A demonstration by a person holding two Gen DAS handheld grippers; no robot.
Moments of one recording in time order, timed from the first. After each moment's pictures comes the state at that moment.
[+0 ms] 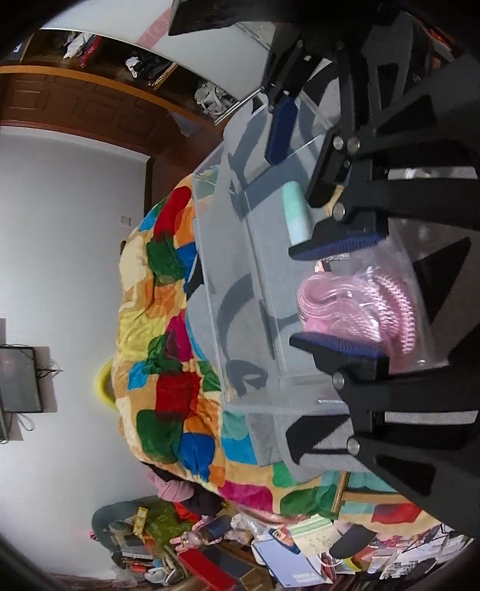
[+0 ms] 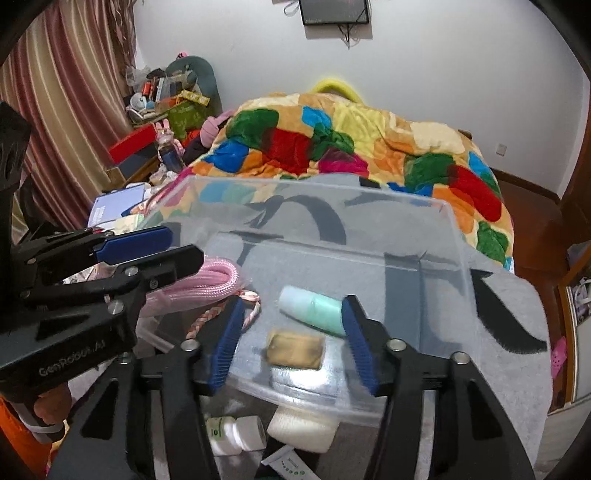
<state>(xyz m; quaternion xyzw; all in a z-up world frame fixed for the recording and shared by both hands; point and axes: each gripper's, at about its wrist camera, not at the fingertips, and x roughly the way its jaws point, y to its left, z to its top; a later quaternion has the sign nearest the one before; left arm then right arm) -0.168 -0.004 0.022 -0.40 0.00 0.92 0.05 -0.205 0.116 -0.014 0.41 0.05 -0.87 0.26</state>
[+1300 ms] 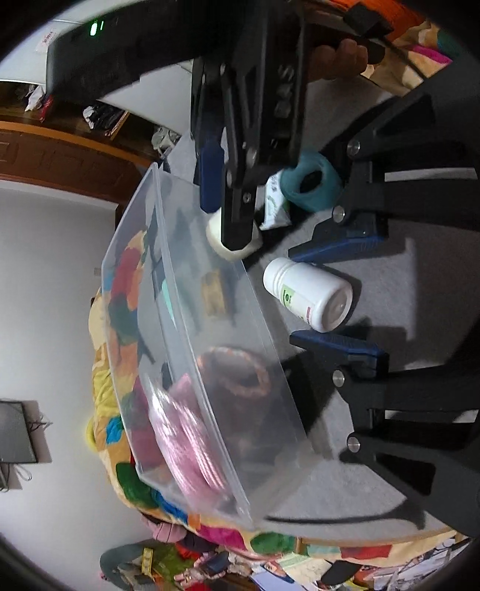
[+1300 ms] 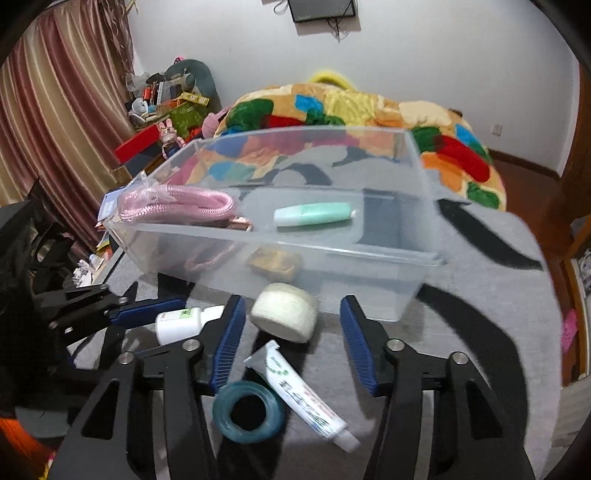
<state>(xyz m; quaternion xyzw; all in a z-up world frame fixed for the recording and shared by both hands) -0.085 0.037 -0.036 -0.42 0.02 0.90 0.13 -0.160 0.160 -0.048 0.43 0.02 -0.86 0.27</state>
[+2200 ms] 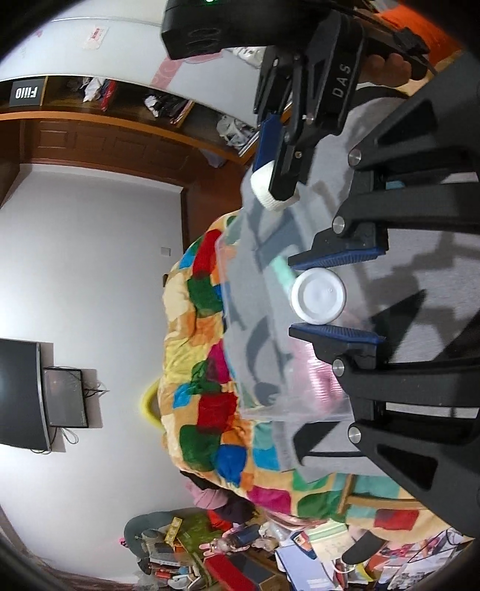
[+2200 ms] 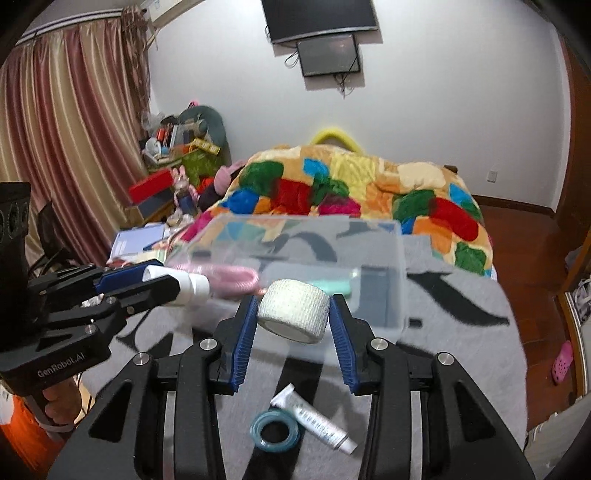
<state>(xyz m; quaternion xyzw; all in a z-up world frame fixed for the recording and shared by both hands) -0.096 0.015 0.055 -0.31 -0.01 0.95 0.09 -0.139 0.170 0.026 0.33 0.01 -0.90 0.27</state>
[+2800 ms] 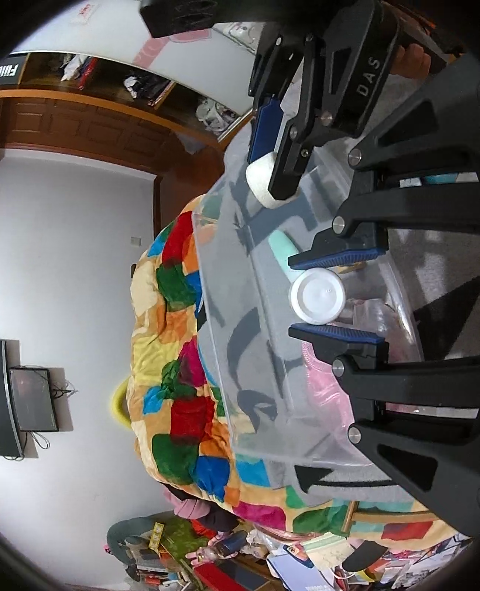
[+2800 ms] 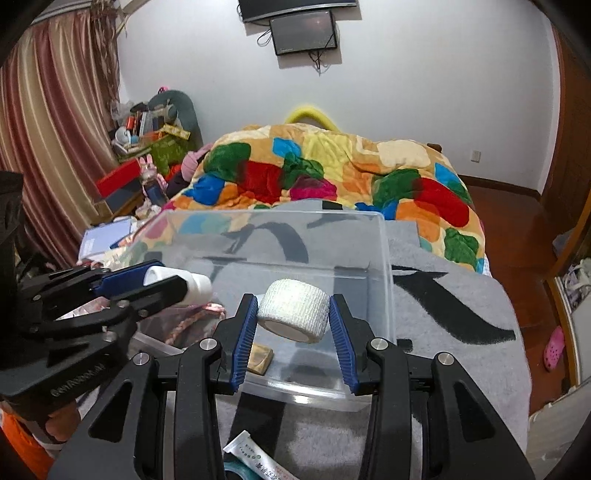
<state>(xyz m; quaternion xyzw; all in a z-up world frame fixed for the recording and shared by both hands) -0.166 0.025 0.006 -0.37 0.01 0.92 0.08 -0.201 0.156 -0.006 0.37 0.02 -0.90 0.23</state>
